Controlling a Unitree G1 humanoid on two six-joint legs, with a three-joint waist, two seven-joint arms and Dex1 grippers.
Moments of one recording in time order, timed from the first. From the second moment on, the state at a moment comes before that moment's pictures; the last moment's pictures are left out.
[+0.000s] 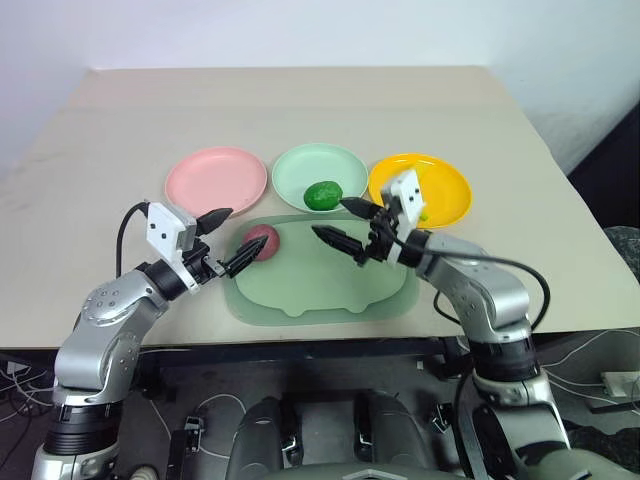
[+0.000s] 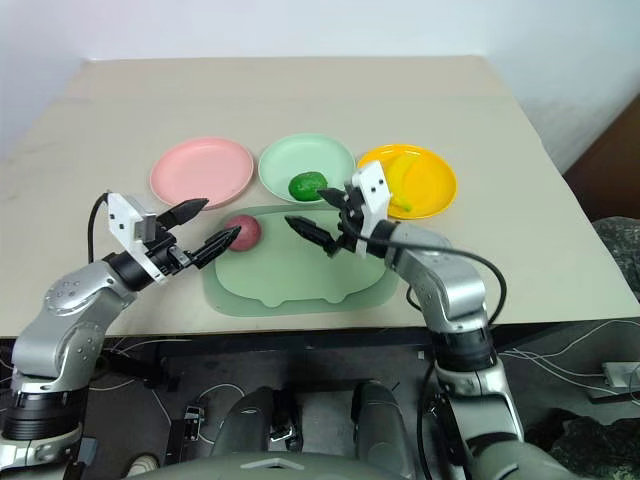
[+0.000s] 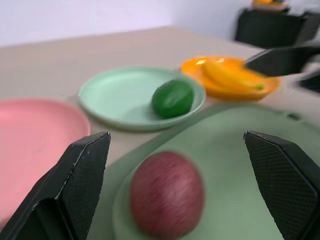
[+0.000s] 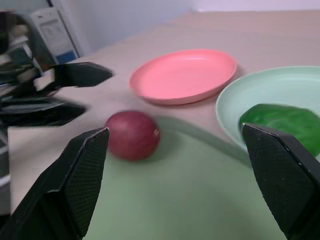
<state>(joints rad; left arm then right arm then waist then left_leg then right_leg) -0.16 0.51 0.17 -0.26 -0.50 0.36 -0.63 -0.43 -0.29 0.05 -0.28 0.41 0.66 0.68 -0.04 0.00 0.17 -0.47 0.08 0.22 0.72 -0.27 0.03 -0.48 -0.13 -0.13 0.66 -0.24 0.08</state>
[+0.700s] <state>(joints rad) -0.28 0.41 0.05 -0.04 -0.37 0.25 -0.65 -0.35 -0.37 0.06 -0.36 0.40 0.64 0.61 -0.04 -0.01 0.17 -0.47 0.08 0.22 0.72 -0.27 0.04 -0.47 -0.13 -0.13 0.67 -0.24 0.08</state>
